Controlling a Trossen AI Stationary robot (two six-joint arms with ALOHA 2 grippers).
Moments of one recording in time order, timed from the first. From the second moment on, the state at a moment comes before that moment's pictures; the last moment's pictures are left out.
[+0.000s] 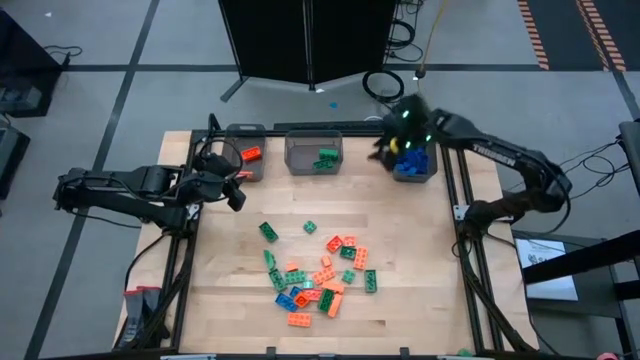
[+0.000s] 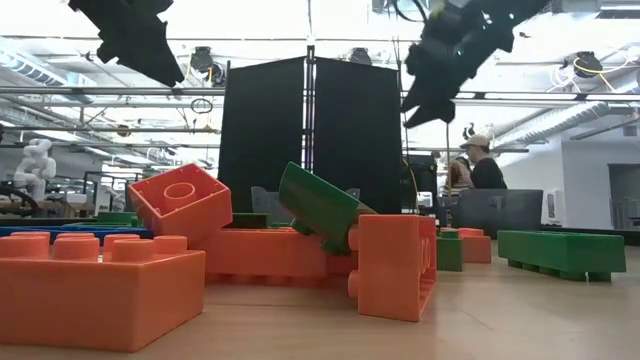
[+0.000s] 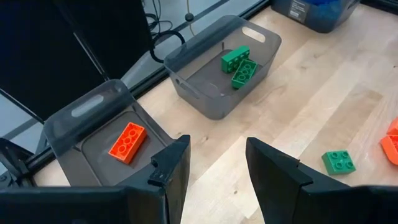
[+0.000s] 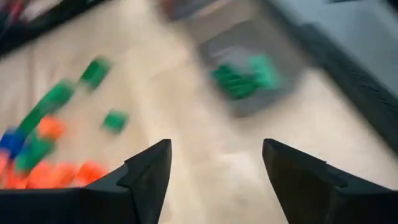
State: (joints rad) left arm -0.05 0.82 0.88 -0.88 -0.65 -0.53; right arm -0.65 1.34 1.12 -0.60 -0.37 -0.01
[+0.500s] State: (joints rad) left arm -0.05 0.82 0.88 -0.89 -0.66 -0.49; right arm -0.09 1.65 1.12 -0.43 -0.18 -0.22
